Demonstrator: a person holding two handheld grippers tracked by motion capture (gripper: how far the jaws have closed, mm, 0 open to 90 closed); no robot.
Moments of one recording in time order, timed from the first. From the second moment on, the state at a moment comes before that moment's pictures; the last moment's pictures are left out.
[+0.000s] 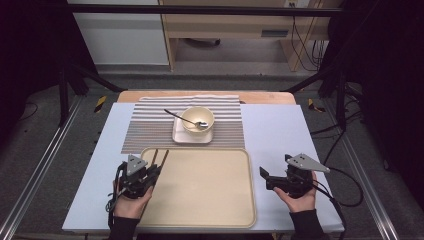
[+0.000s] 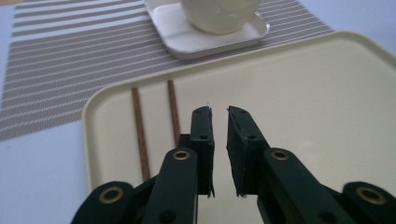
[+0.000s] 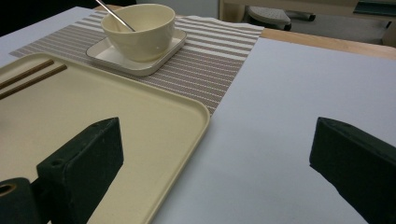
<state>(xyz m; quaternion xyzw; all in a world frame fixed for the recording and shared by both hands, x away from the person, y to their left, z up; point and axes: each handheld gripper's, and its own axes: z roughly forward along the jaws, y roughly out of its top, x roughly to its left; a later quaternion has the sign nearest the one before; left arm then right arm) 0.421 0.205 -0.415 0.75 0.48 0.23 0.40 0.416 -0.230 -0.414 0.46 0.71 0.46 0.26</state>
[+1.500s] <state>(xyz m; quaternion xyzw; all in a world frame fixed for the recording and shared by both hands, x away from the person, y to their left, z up) 0.459 0.223 -0.469 0.83 0.41 0.20 0.32 0.417 -0.227 -0.418 0.46 0.72 0.44 0.26</state>
